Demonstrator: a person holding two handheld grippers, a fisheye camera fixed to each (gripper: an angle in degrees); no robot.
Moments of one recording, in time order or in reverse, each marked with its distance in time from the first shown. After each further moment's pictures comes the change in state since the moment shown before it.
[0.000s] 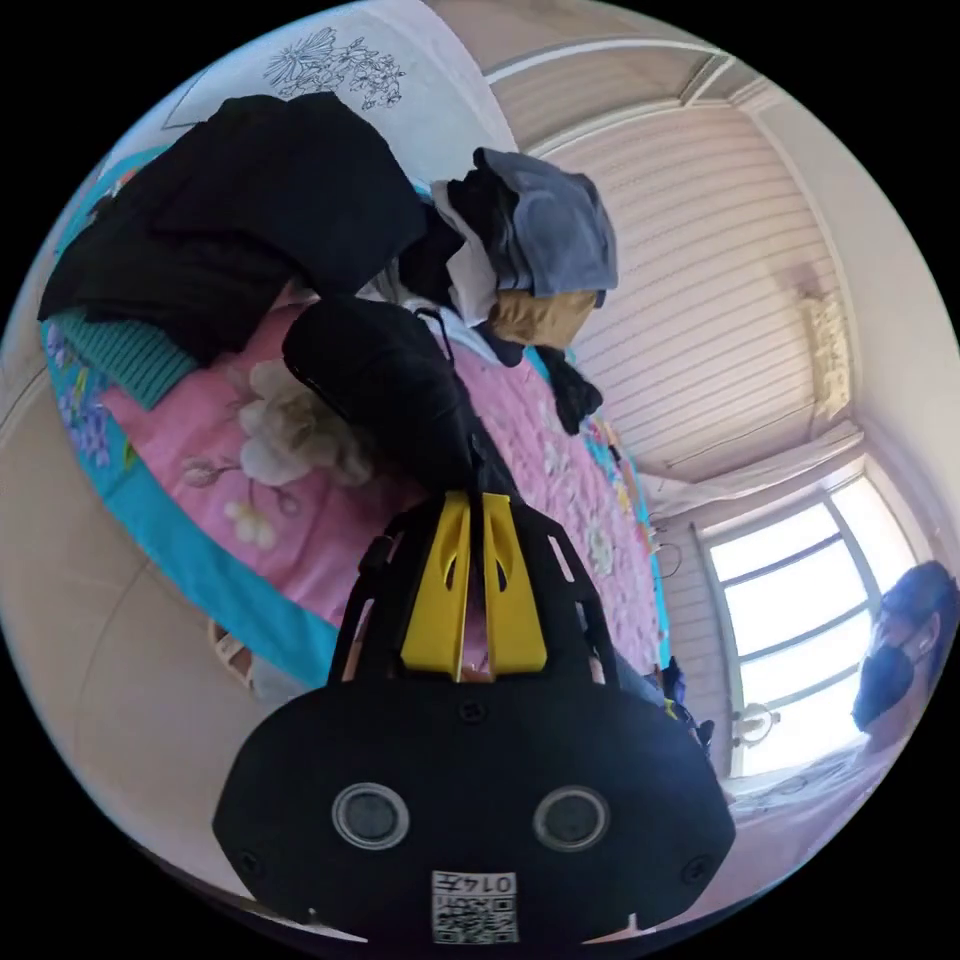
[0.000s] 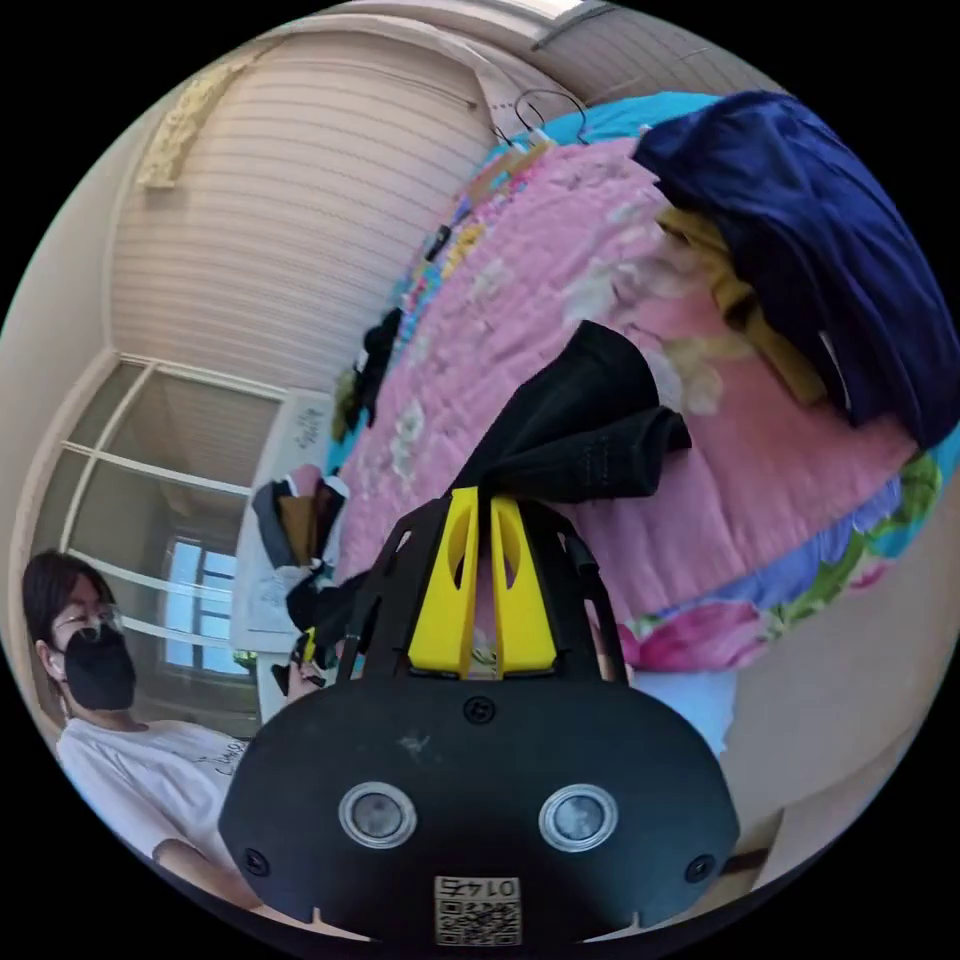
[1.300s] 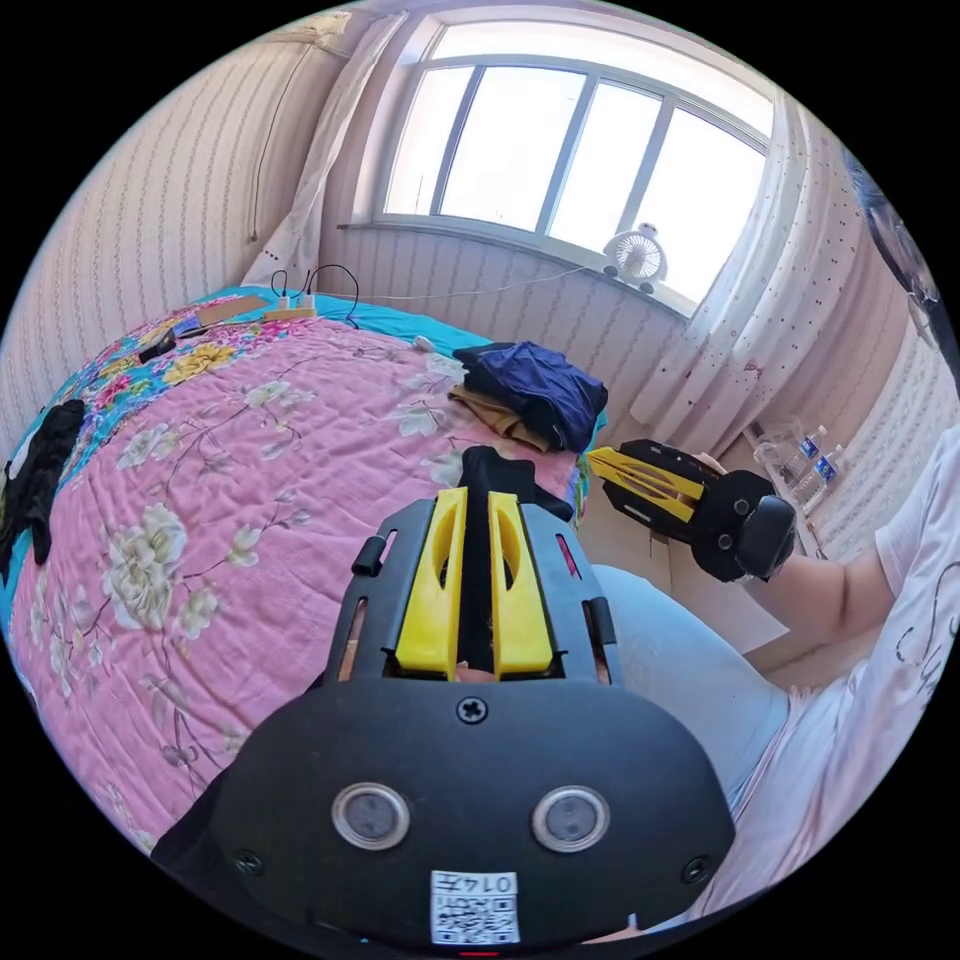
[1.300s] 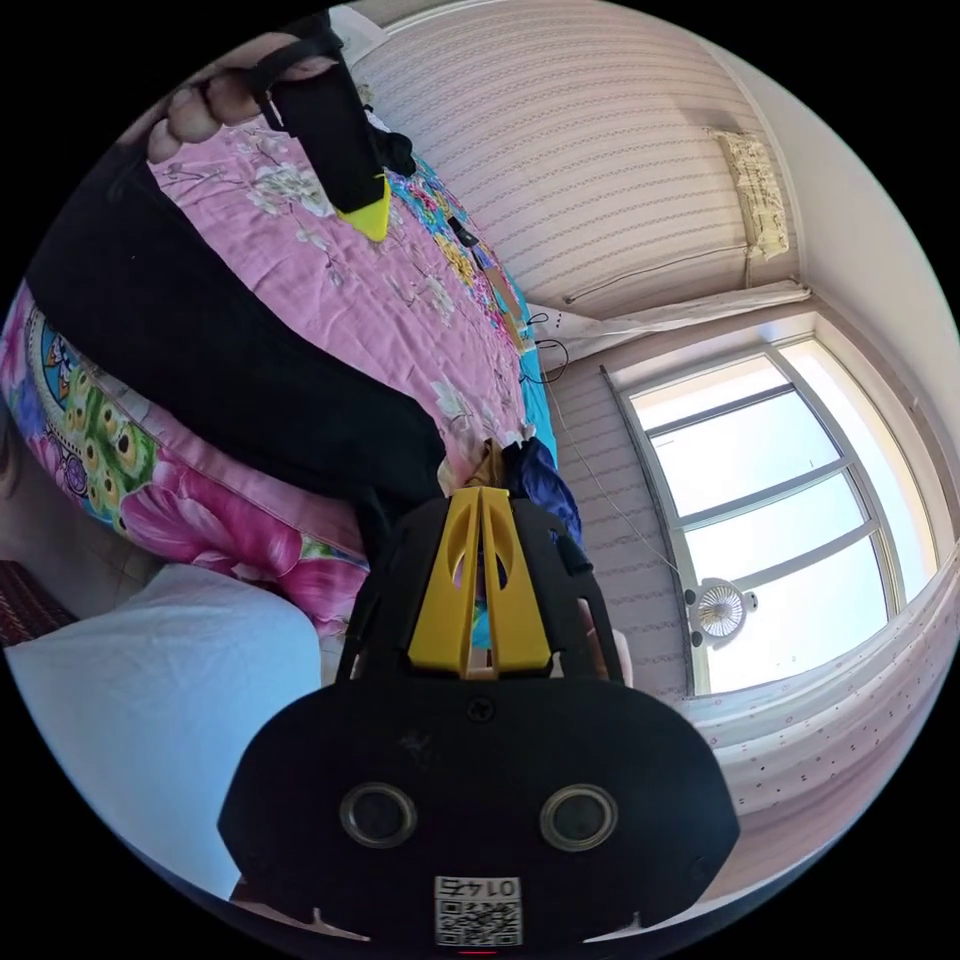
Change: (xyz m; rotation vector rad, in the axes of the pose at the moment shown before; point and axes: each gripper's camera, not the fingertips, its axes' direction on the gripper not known) left arm 0.701 0.296 0.320 -0.344 0.426 1.384; right arm -0.236 0.208 0.084 0.362 1.406 -0.992
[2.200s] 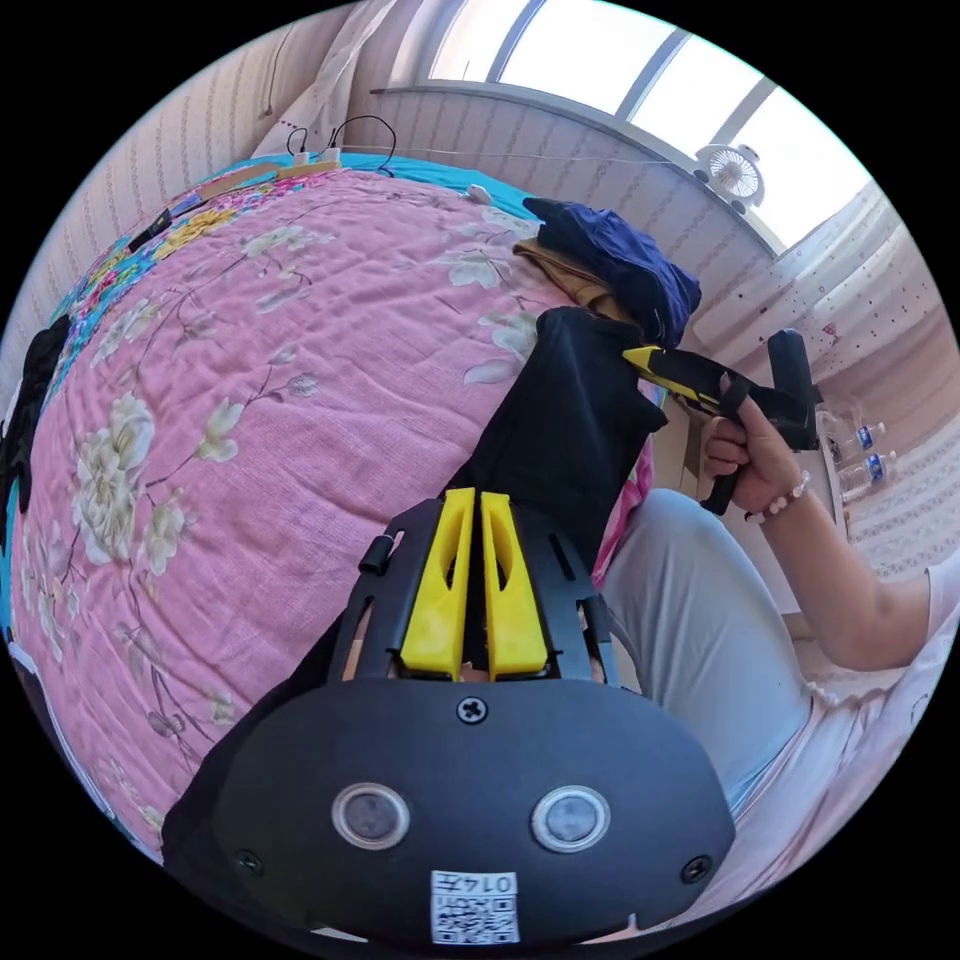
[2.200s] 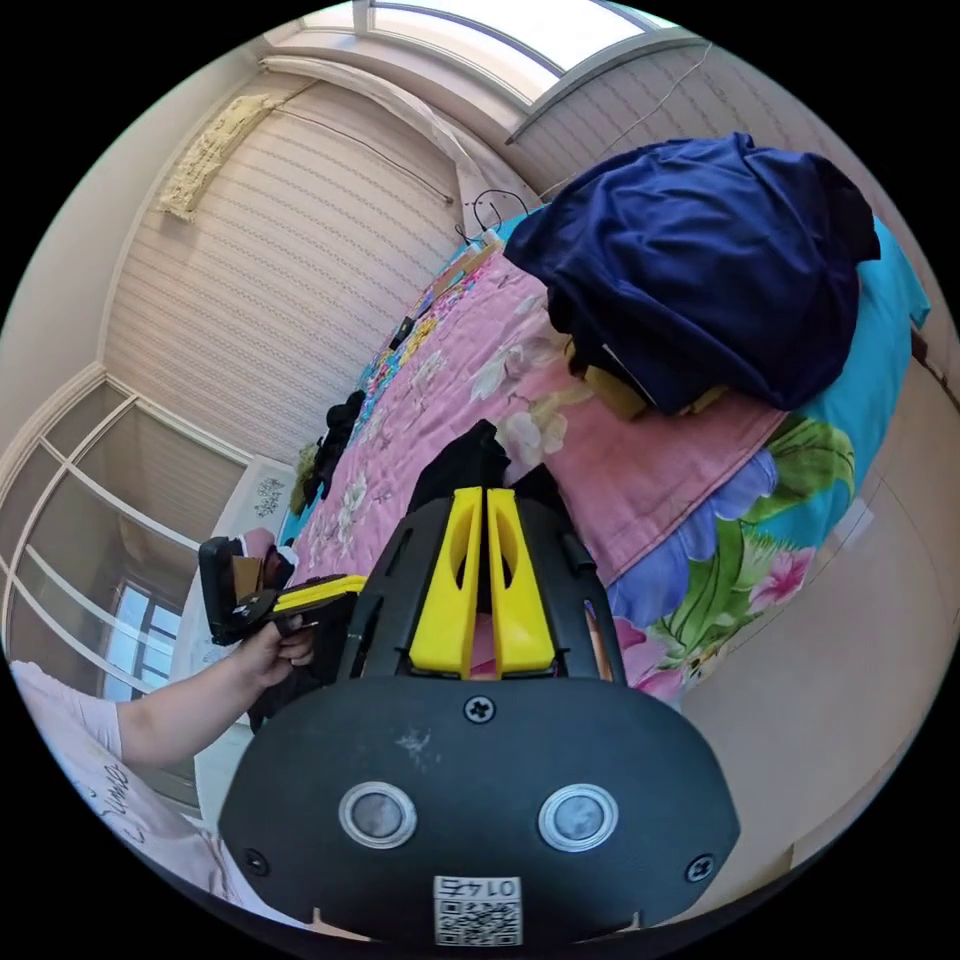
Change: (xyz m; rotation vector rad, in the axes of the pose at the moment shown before) left arm -0.045 -0.068 0.146 -0.345 -0.031 -0.074; right arm 0.179 0.274 0.252 0.033 -1.186 1.259
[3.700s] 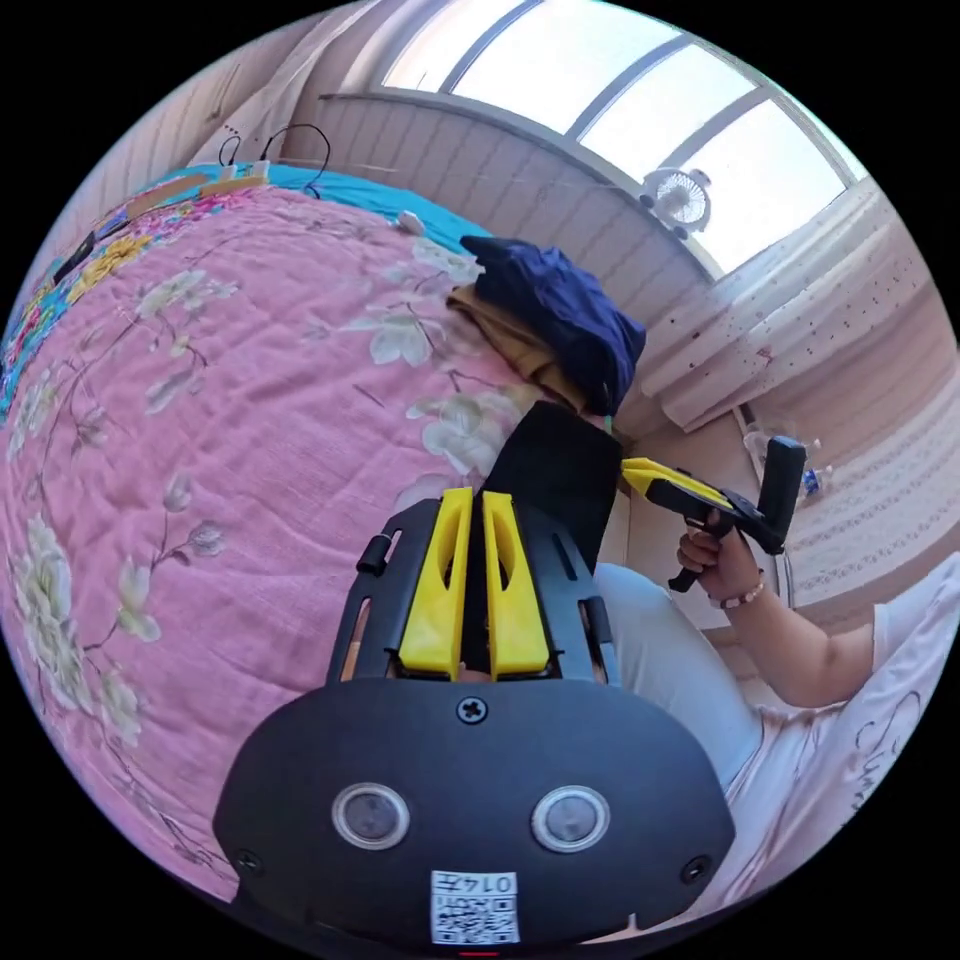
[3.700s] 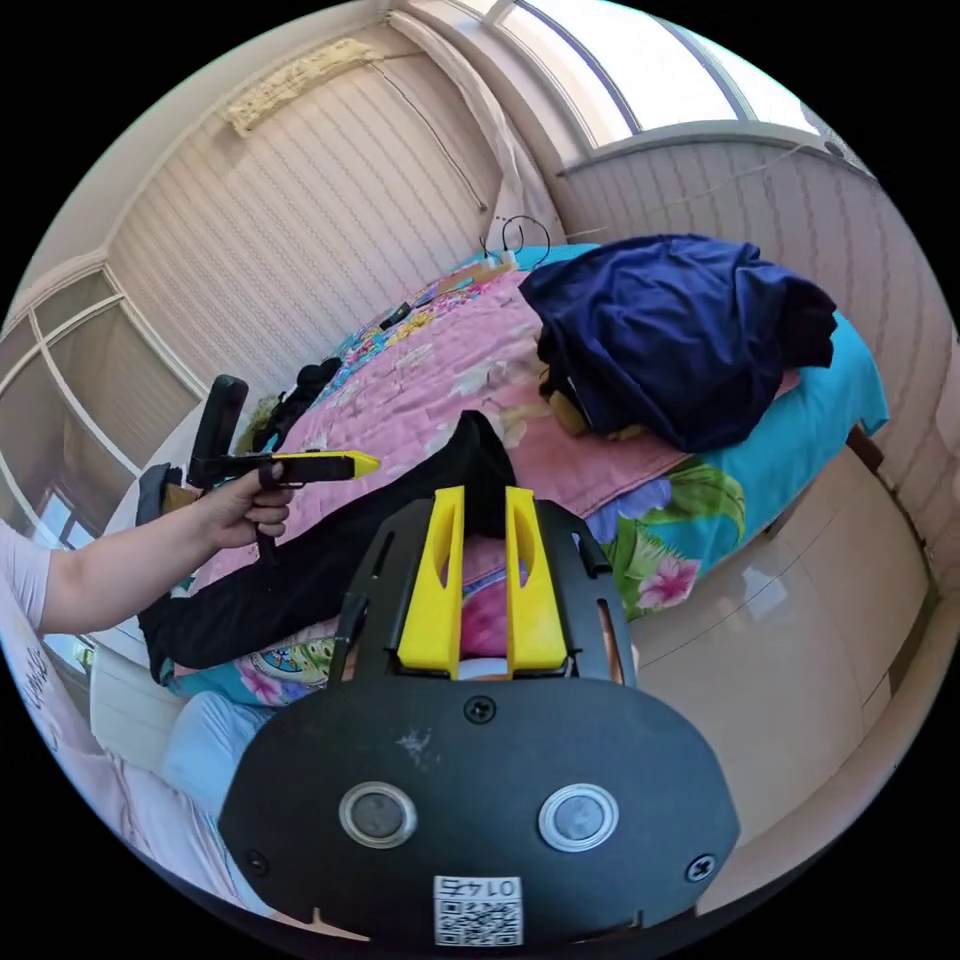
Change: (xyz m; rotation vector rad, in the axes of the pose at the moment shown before) left arm -0.047 -0.045 -0.002 0.072 0.201 0.053; right arm 0.039 0.006 -0.069 0.011 0.278 -0.240
